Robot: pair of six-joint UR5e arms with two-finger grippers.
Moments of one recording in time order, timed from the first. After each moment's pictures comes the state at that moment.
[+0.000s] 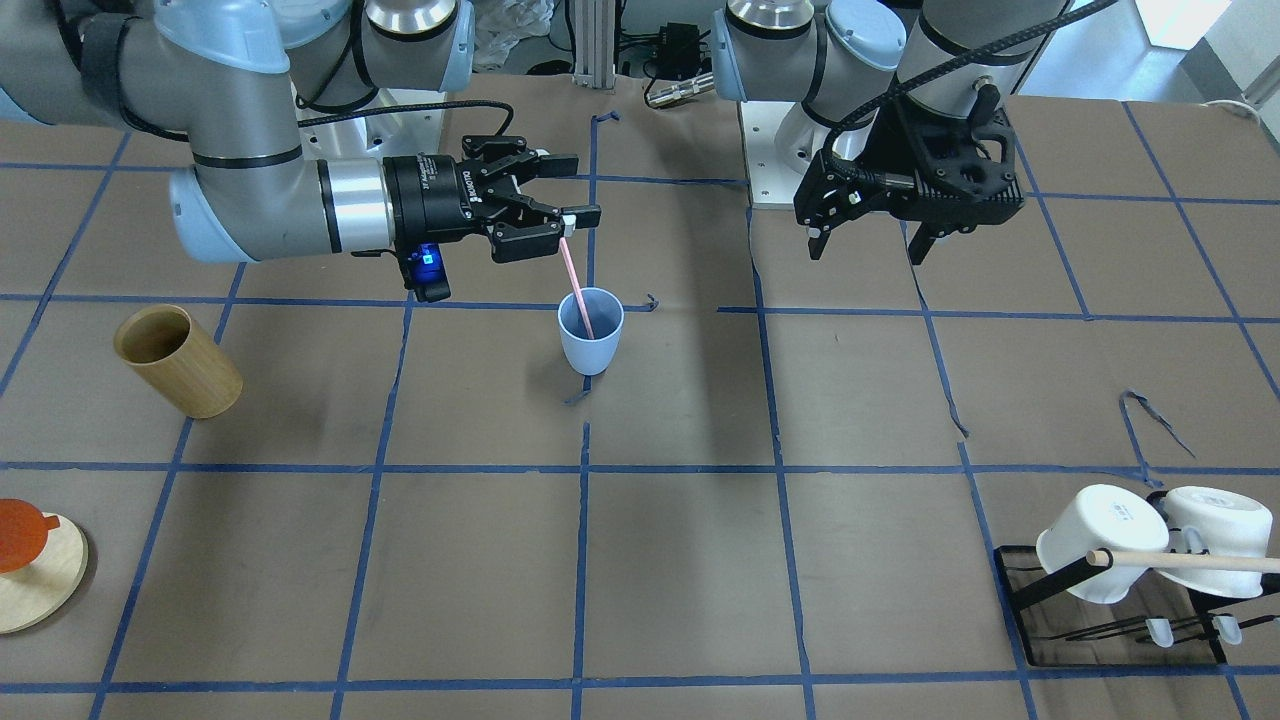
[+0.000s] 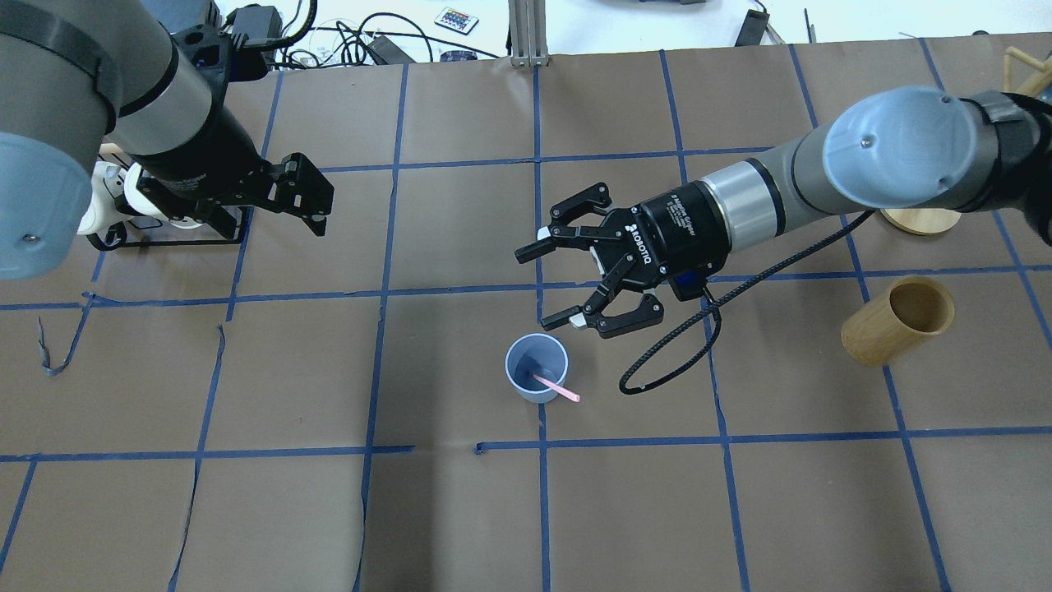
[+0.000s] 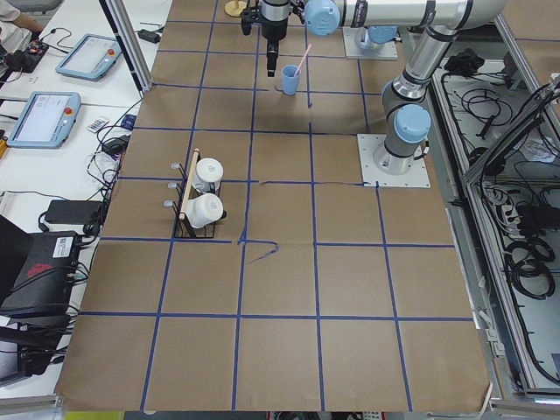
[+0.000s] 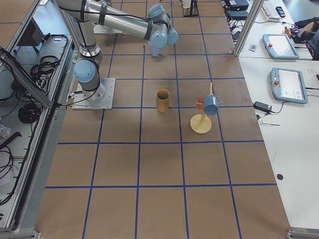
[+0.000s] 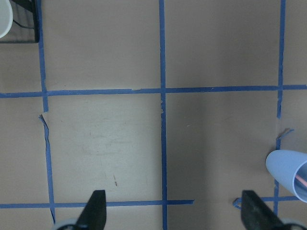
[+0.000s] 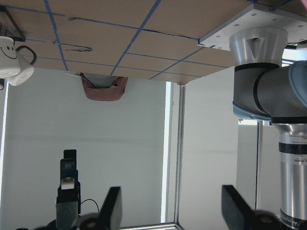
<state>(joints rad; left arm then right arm) -1.55 -1.48 -1.69 -1.48 1.56 0.04 1.54 -1.44 1.77 -0.87 -0.43 0.40</state>
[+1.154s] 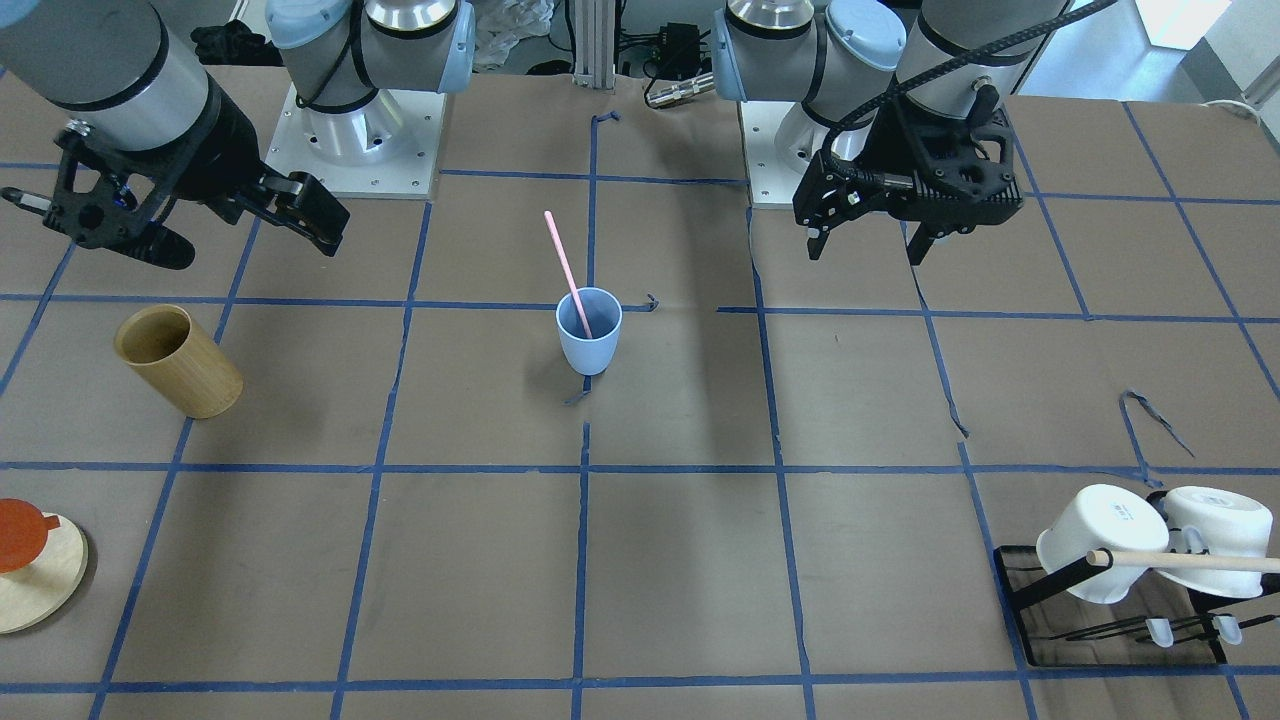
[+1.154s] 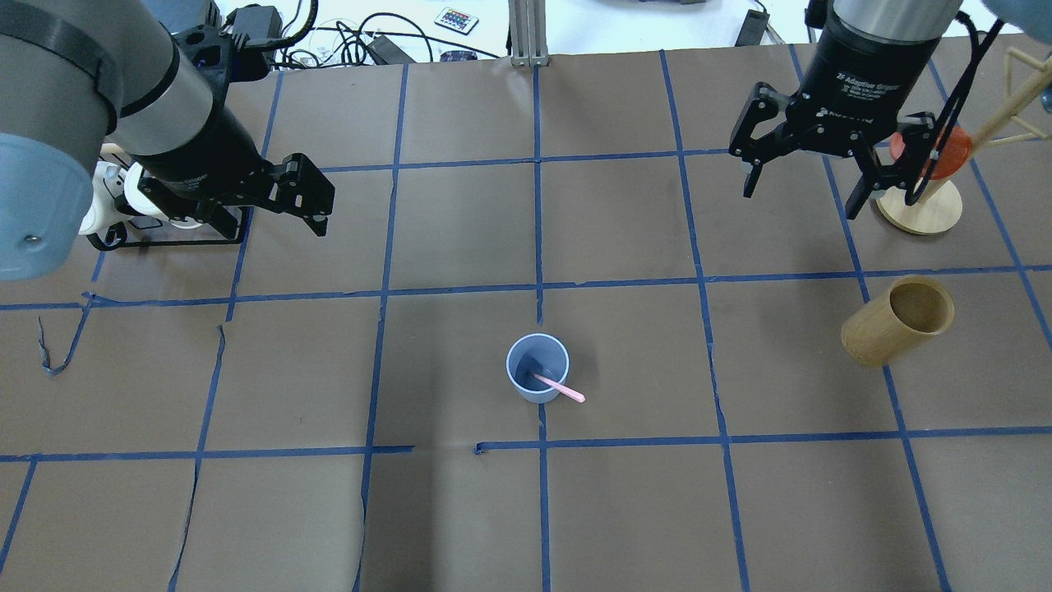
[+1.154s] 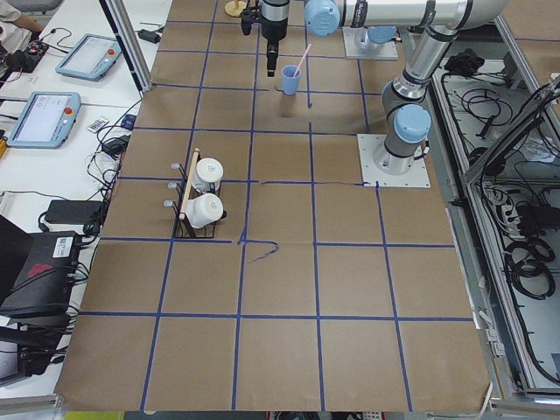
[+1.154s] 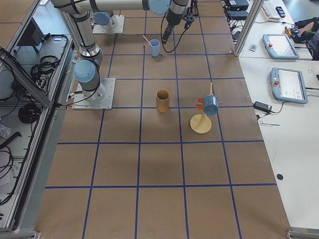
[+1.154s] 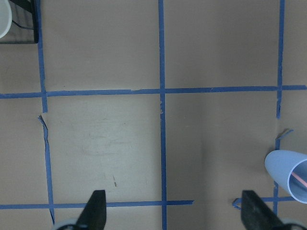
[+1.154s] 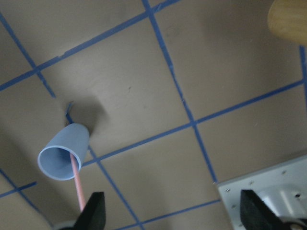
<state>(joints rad) -1.55 -1.48 -1.69 -1.48 1.55 0.04 1.52 -1.49 1.43 -1.31 -1.56 0.25</state>
